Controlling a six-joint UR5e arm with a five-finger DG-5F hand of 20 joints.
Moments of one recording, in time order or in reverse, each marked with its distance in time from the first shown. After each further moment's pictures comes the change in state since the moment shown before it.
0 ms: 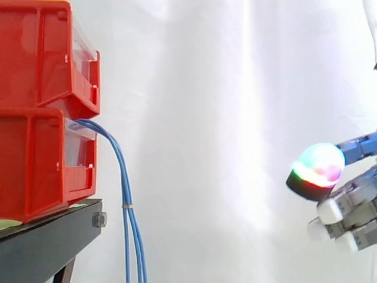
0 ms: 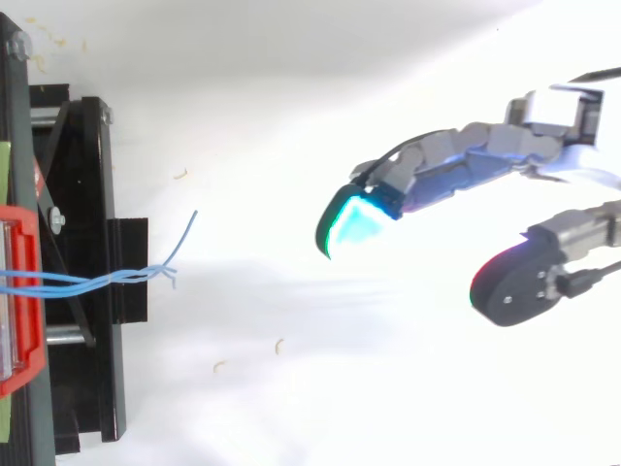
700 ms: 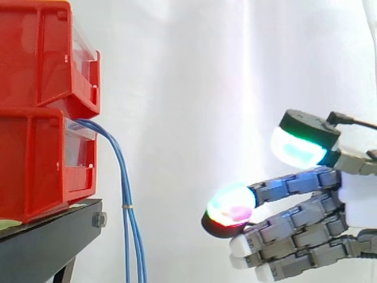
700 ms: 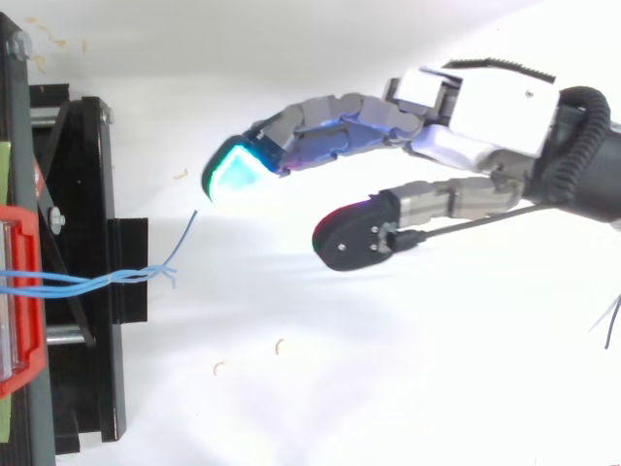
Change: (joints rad) arm -0.007 -0.214 0.158 0.131 0.120 -0.062
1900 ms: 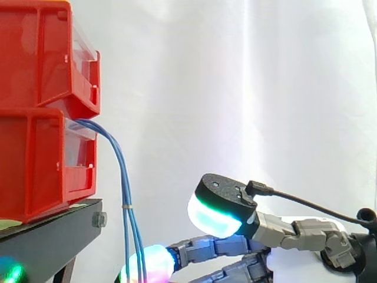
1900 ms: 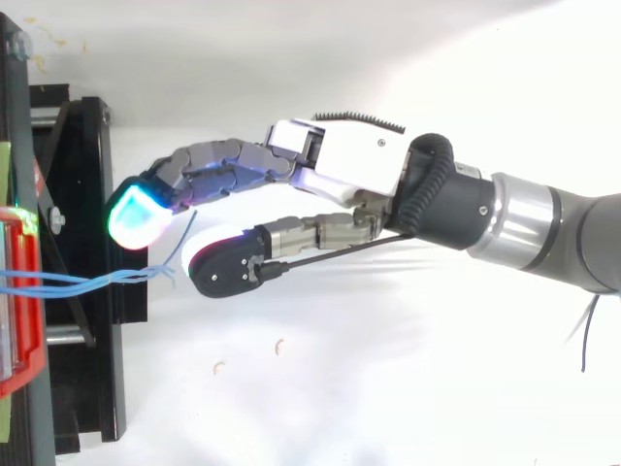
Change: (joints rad) arm 0.011 -0.253 0.223 0.098 0.001 0.012
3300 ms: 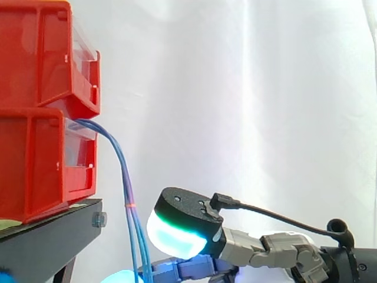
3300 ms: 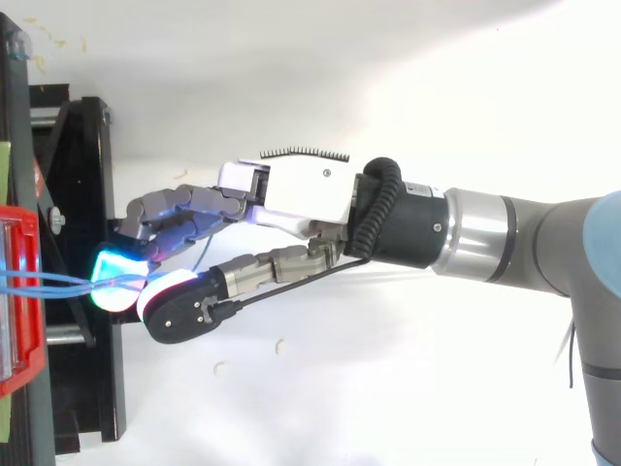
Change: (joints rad) arm -0.002 -0.078 0.151 -0.125 -0.098 0.070
